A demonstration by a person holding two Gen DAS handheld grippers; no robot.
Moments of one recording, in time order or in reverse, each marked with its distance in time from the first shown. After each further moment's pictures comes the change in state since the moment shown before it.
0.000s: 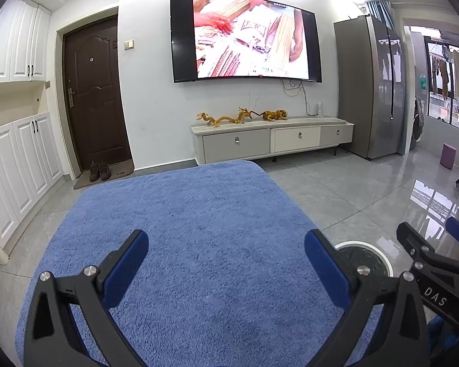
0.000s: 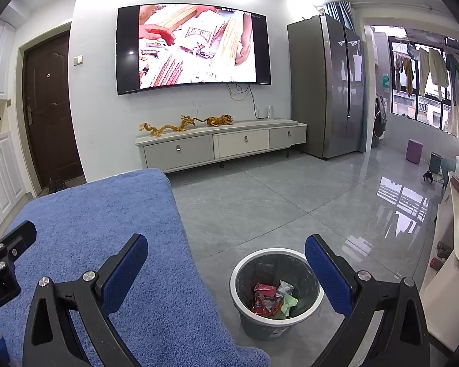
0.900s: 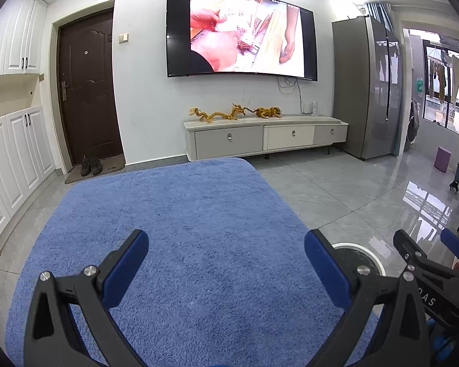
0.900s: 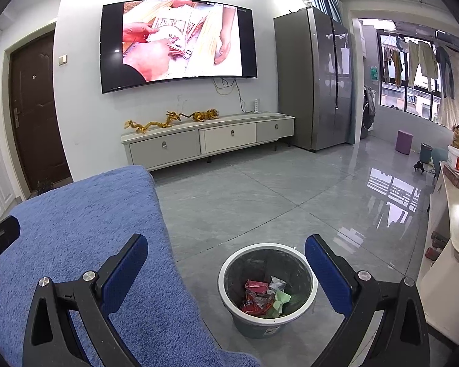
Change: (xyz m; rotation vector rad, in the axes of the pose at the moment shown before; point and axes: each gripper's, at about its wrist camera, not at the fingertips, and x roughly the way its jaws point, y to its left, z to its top) left arm 0.016 -0.010 0.007 -0.023 0.022 -0.043; right arm 0.021 -0.016 0.002 0.040 0.023 -0.061
